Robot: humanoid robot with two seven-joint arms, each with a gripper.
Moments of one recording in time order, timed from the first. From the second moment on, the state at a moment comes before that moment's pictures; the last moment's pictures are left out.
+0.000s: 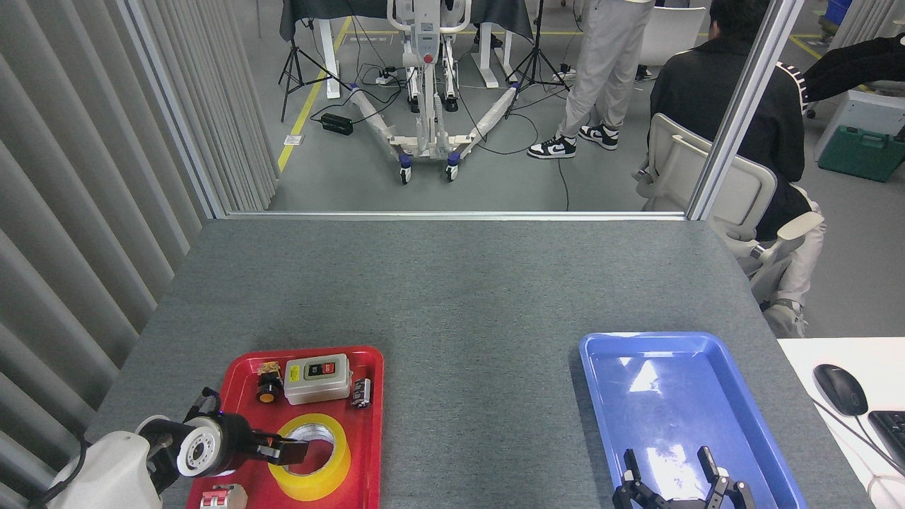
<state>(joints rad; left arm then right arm) -0.45 0.64 -0.72 -1.36 -0.57 0.06 -0.81 0.34 -0.17 0.12 -1.78 1.37 0.13 -0.15</state>
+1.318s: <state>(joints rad) -0.45 0.61 -0.75 -1.32 -0.56 0.01 -0.81 0.34 -0.16 0.12 -1.77 1.37 0.12 -0.15</state>
